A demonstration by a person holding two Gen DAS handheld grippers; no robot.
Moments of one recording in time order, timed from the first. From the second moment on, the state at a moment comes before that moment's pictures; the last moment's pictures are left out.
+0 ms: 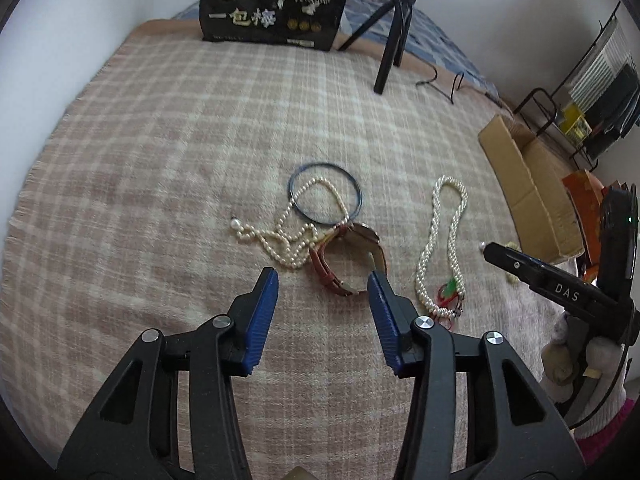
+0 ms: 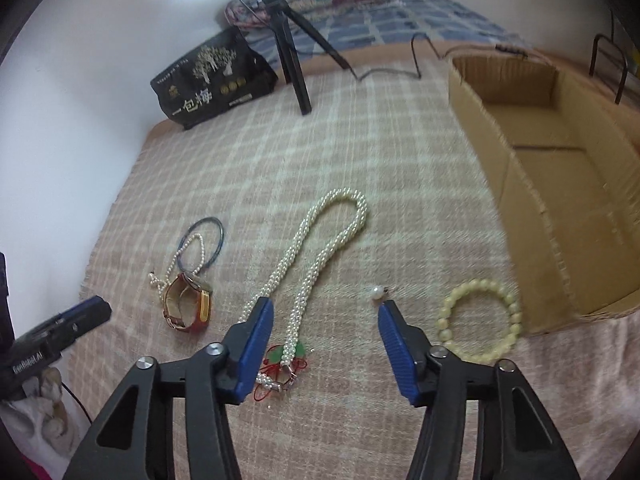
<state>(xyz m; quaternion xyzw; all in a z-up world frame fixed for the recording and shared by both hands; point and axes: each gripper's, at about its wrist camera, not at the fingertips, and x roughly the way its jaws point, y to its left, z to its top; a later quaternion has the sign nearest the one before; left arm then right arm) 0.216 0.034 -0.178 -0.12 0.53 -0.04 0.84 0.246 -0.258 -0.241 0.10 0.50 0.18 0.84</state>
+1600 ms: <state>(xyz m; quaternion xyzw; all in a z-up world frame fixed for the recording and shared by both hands) 0.249 0.051 -0.234 -0.20 0.59 -0.02 0.79 0.265 -0.240 -0.259 0.13 0.52 0.21 0.82</state>
